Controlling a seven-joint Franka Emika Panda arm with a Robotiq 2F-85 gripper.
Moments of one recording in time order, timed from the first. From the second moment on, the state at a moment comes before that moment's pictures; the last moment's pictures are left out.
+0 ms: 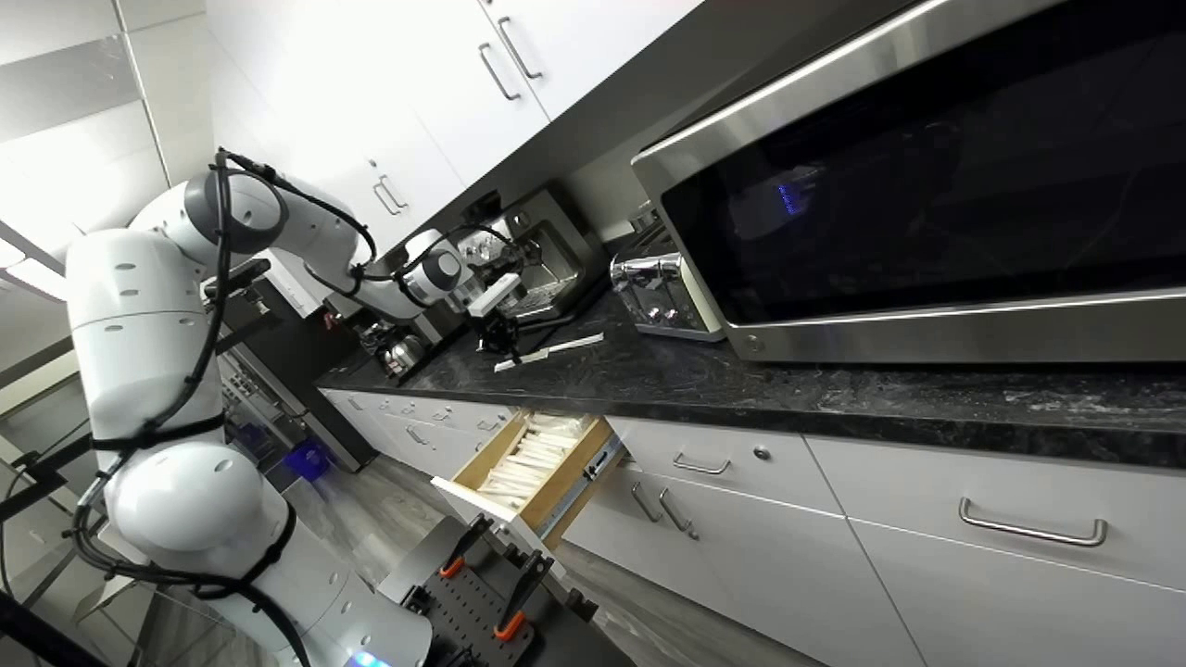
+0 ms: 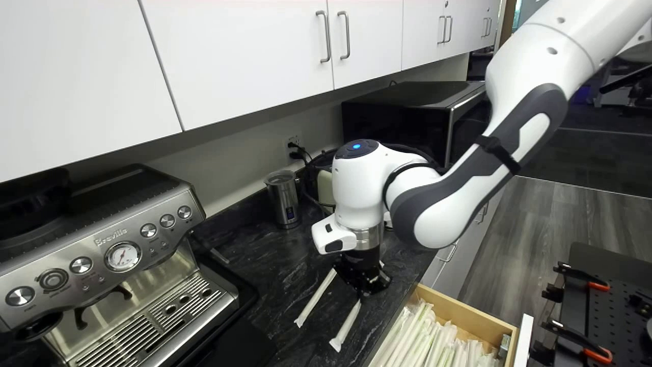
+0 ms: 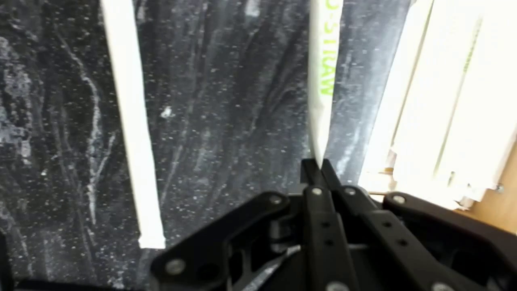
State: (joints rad) arm 0.27 0.48 0.31 -1.92 -0.24 2.40 -1.04
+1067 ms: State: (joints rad) arm 0.24 0.21 0.34 -2.60 -0.19 2.97 -0.87
